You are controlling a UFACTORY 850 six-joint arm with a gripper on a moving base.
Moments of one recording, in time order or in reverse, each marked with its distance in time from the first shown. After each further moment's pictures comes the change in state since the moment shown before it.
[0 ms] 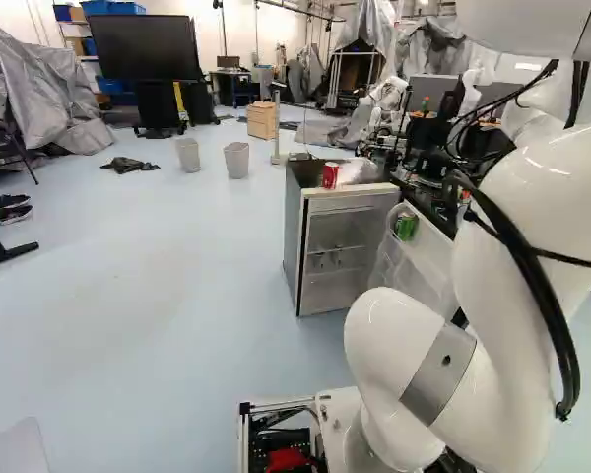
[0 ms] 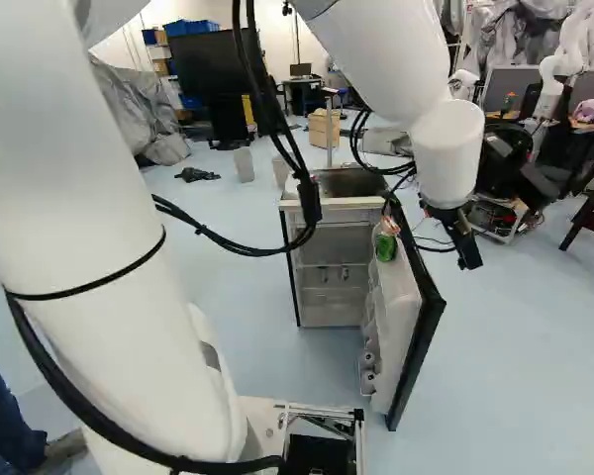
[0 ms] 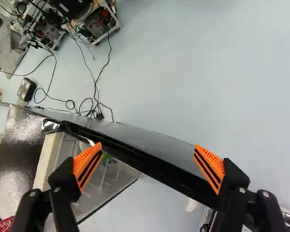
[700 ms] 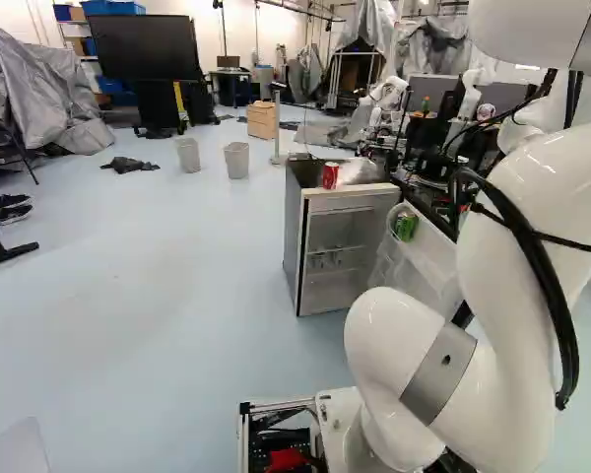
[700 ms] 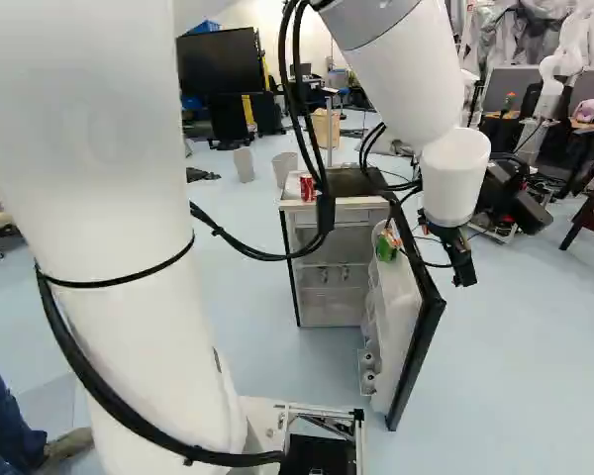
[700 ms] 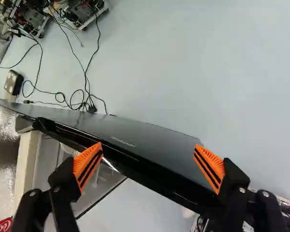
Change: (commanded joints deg) arm -0.2 -5.9 -1.1 0.0 -0.2 0.0
